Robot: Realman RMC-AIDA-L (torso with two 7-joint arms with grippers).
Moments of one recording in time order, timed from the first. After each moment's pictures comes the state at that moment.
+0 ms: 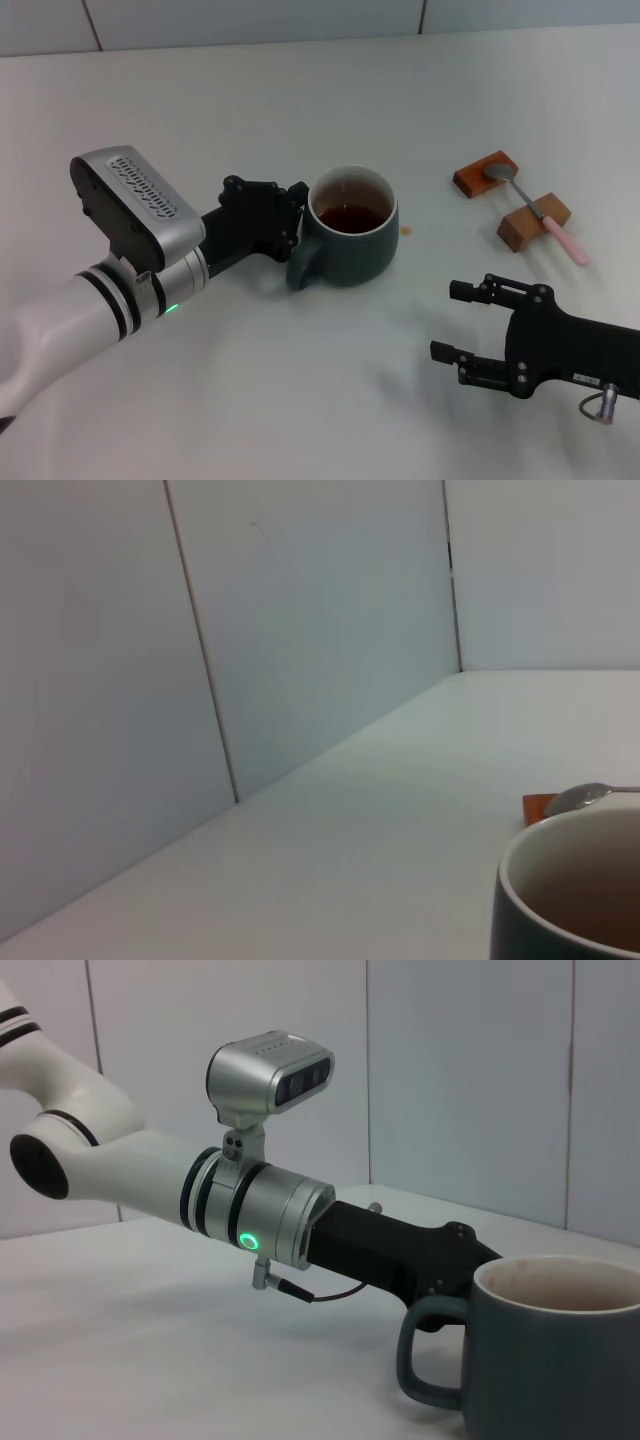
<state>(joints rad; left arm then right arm) -0.71 -2.07 -0.05 -0.24 2.14 0.90 -0.21 0.37 2.08 -0.30 -0.30 -2.24 -1.61 0.65</state>
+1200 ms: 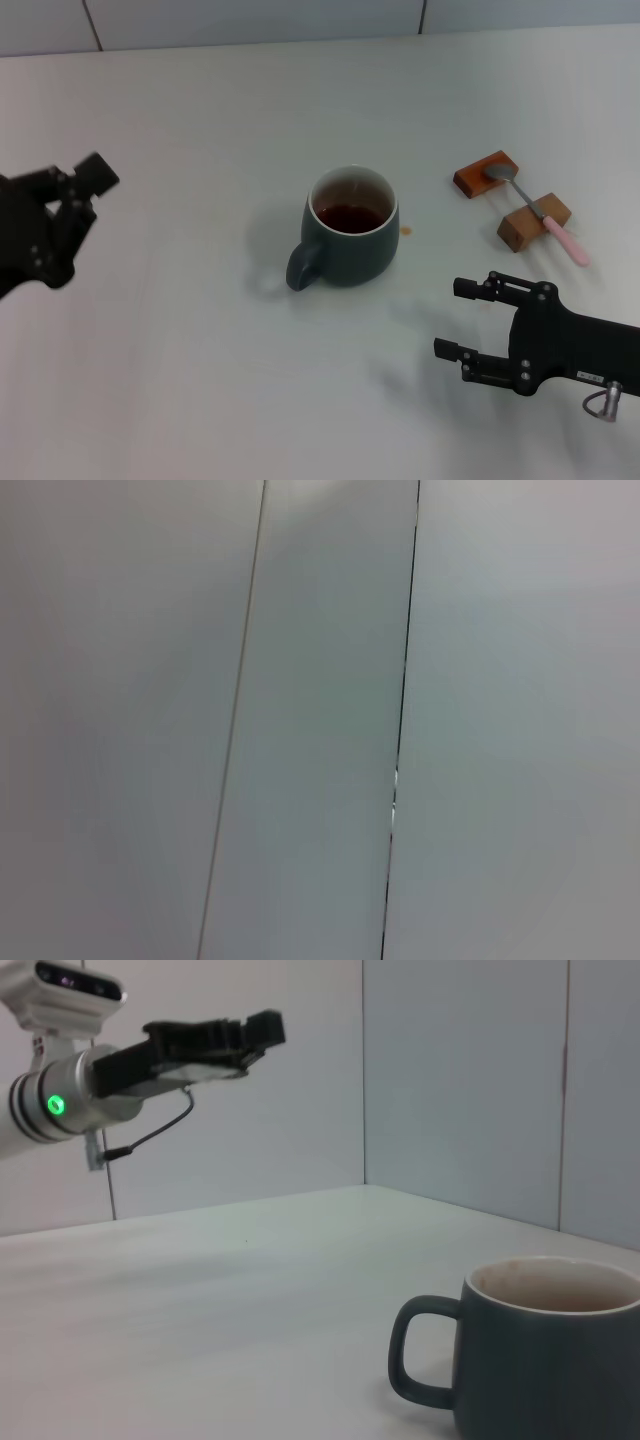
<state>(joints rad) -0.42 -2.02 -0.01 0.24 2.15 1.91 -0.79 0.37 2.08 -0.30 -0.30 -2.24 -1.62 0.65</state>
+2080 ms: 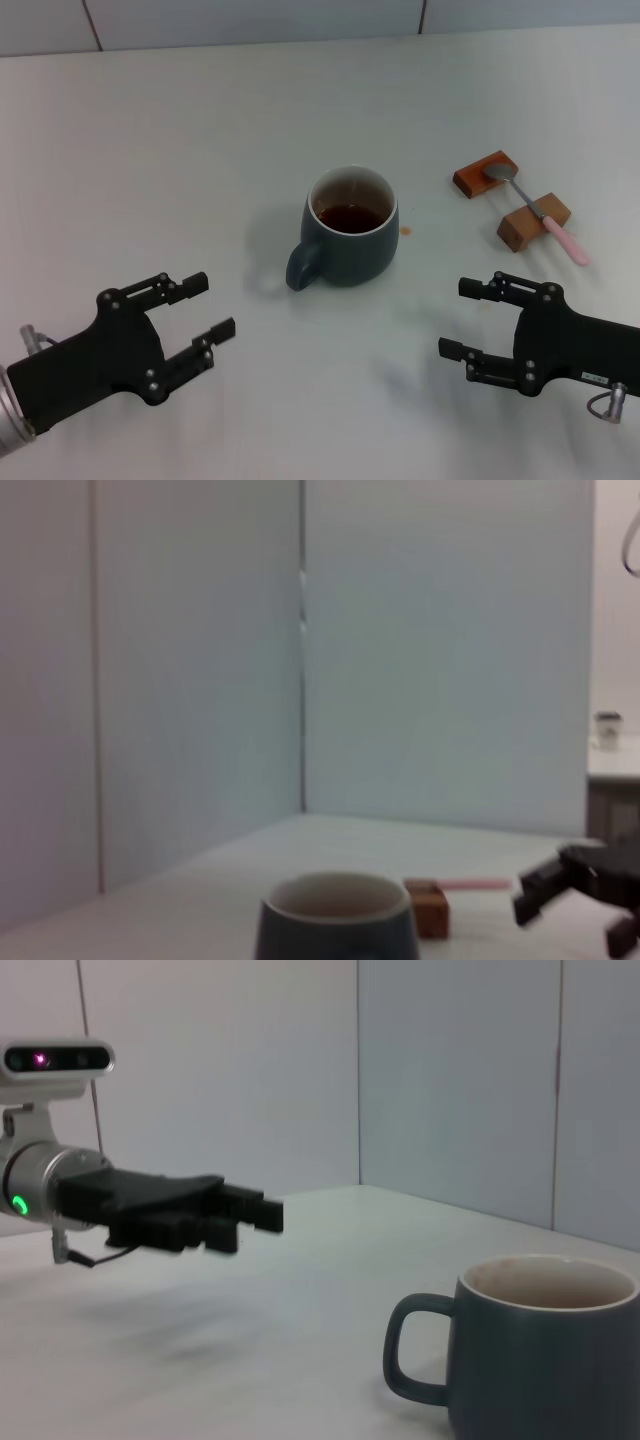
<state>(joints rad) -0.36 -2.07 0.30 0.22 2.15 1.68 -0.55 0.36 2.07 -0.30 -0.31 -2.23 -1.62 0.65</state>
